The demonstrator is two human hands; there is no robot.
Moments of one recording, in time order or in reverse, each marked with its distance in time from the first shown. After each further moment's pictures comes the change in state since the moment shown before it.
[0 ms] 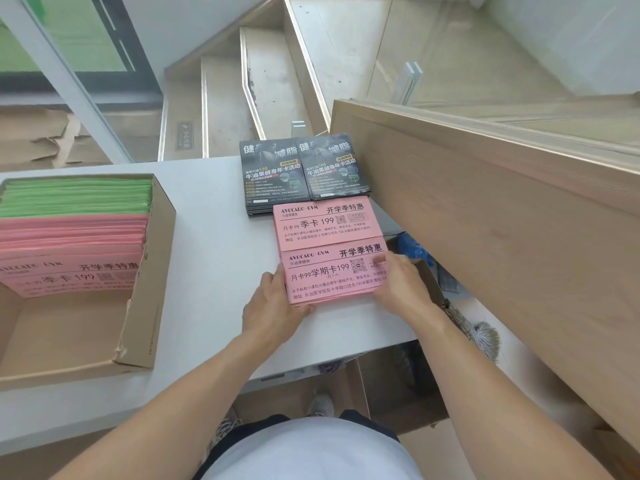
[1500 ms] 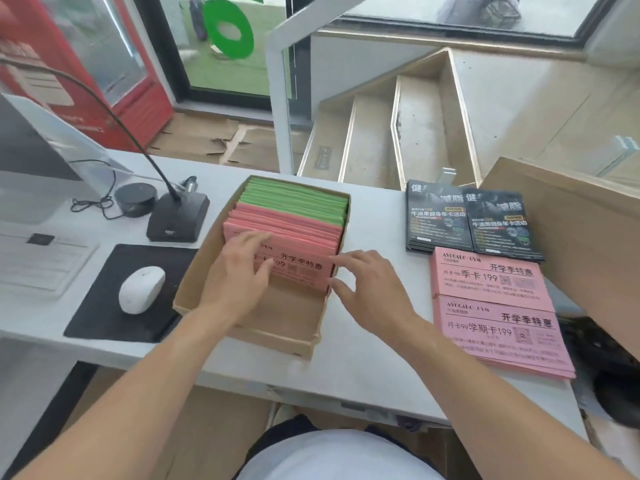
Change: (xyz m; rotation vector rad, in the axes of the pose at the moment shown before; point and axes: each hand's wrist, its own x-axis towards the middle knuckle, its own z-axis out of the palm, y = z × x) left_hand -0.054 -0.194 -0.233 0.042 0.541 0.030; right_hand -0.056 -0.293 0.082 -0.019 0.001 -0.803
